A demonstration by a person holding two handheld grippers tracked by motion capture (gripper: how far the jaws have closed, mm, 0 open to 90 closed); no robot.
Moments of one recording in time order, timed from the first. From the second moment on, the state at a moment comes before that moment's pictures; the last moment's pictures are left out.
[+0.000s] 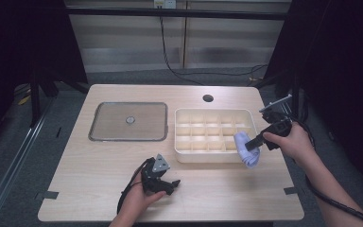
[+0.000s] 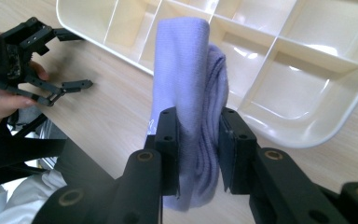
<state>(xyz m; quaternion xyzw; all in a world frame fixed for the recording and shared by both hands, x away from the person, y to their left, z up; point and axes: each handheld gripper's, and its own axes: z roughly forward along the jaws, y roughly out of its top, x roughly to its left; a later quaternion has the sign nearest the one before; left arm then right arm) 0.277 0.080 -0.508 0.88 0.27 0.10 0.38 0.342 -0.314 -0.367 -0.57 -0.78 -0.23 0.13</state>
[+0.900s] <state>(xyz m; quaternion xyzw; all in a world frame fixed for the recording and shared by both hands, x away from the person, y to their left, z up) 0.278 0.080 -0.508 0.88 0.27 0.10 0.38 0.373 -0.323 -0.366 -0.60 -0.77 -0.21 0.09</state>
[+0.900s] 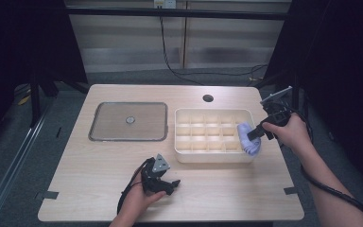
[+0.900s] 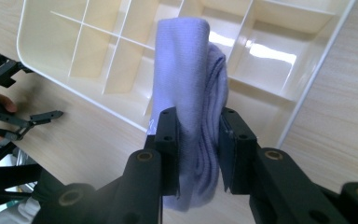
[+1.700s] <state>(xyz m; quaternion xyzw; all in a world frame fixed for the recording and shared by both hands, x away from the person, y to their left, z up) 0.277 0.080 -0.508 0.88 0.27 0.10 0.39 0.388 -0.321 -0.392 -0.61 -0.77 -0.16 0.07</state>
